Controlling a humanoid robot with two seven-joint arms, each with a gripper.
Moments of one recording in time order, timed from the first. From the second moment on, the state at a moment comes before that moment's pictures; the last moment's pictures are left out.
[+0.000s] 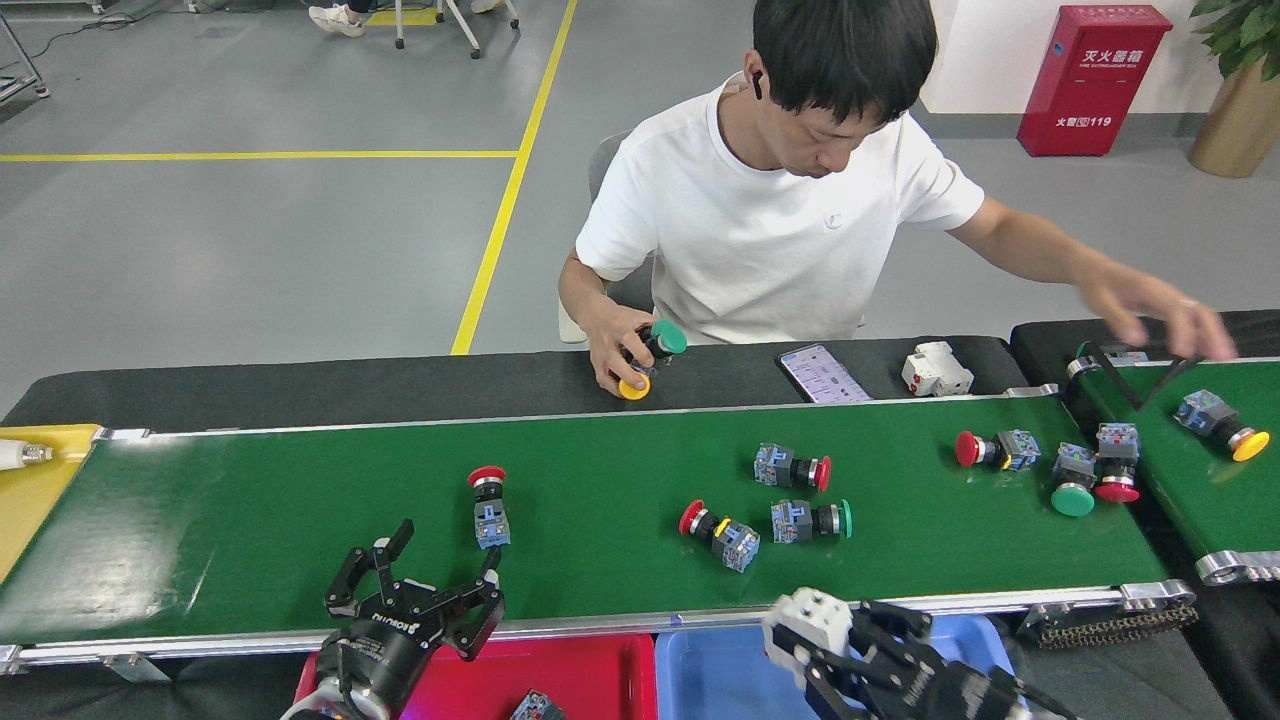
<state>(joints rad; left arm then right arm) -0.09 0.00 0.01 -1.43 -1.68 -0.30 -0.03 0.17 -0.36 0.12 -1.75 0.88 -0.68 0.29</state>
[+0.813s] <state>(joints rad) -0.21 0.04 0.04 -1.22 -1.61 -0.25 -0.06 0.05 -0.22 -0.04 -1.67 0.99 -0.18 0.32</state>
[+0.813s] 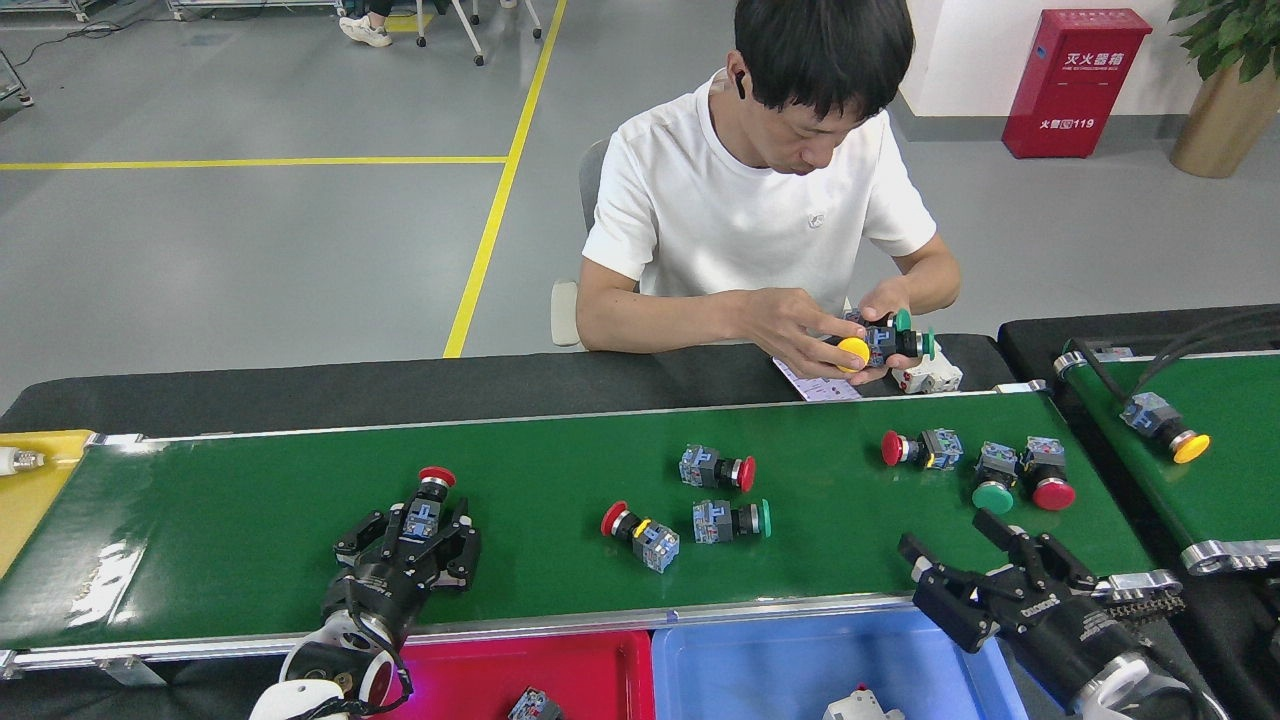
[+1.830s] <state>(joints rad) 0.32 0.23 0.10 -1.72 -1.54 -0.52 0.15 0.11 -0.04 0.00 -1.68 1.29 0.00 0.09</state>
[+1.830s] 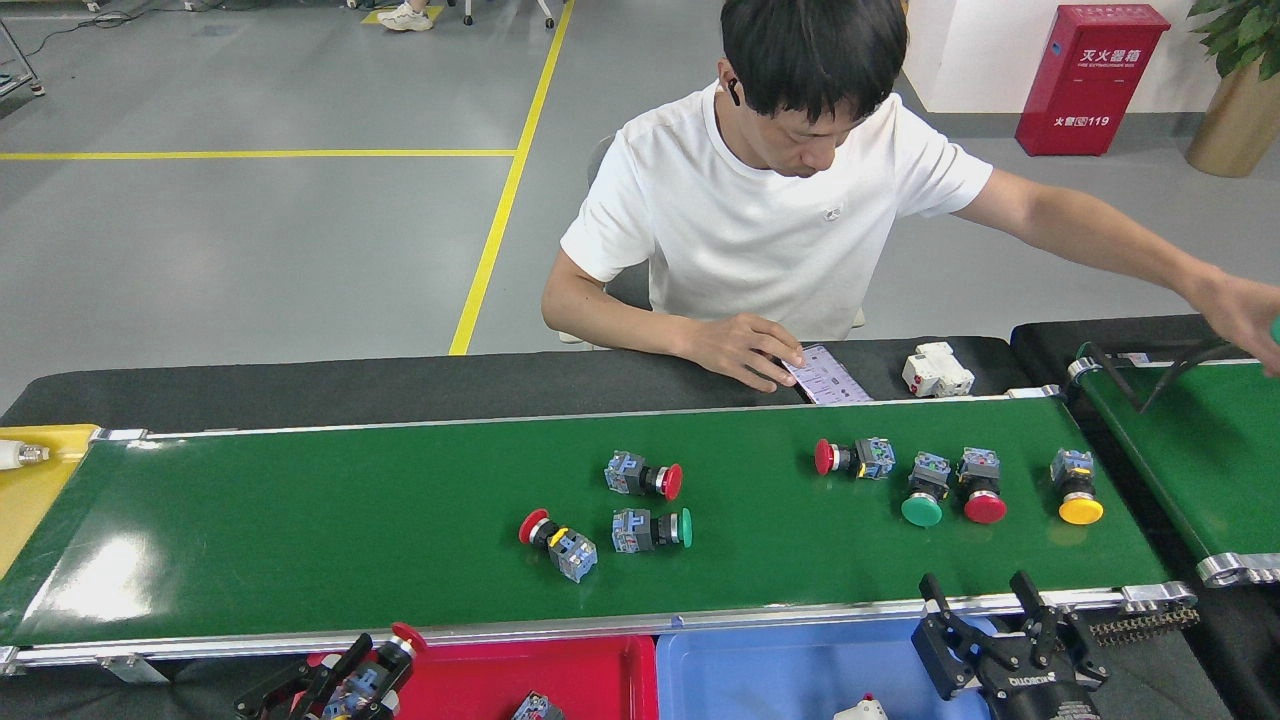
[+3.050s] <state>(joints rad) 0.24 -0.04 0.34 -1.75 -1.50 -0.40 -0.06 -0.14 -0.01 0.27 -1.49 1.26 0.02 0.14</state>
